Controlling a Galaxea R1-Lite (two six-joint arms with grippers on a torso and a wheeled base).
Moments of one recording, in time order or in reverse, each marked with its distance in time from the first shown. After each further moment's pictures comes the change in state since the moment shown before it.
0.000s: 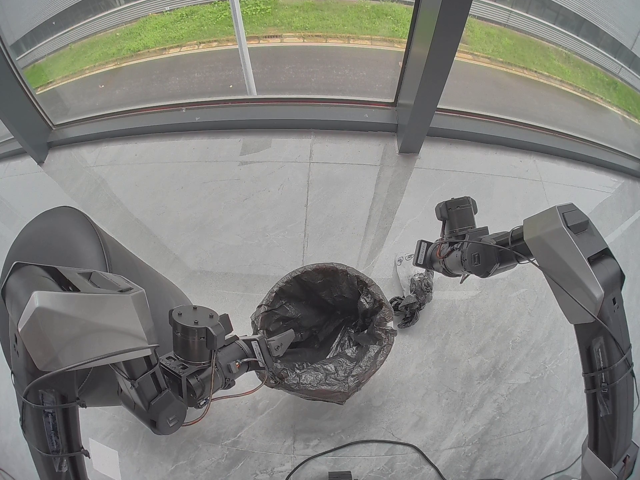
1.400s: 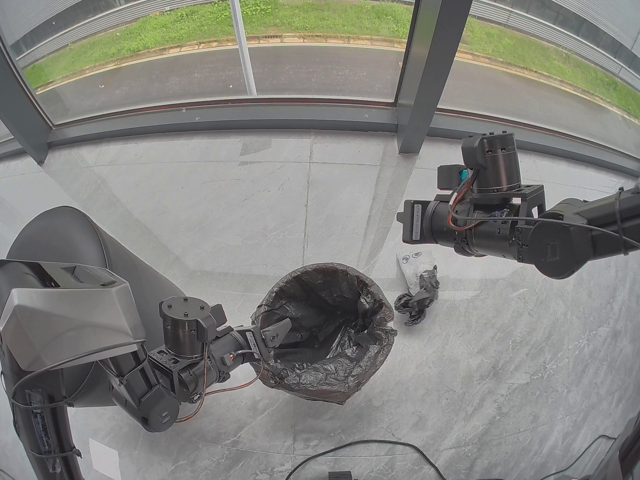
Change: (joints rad) left arm 0.007 -0.059 0.010 0.000 0.001 0.002; right arm 0.257 -0.622 0.507 -0.146 0.023 -0.169
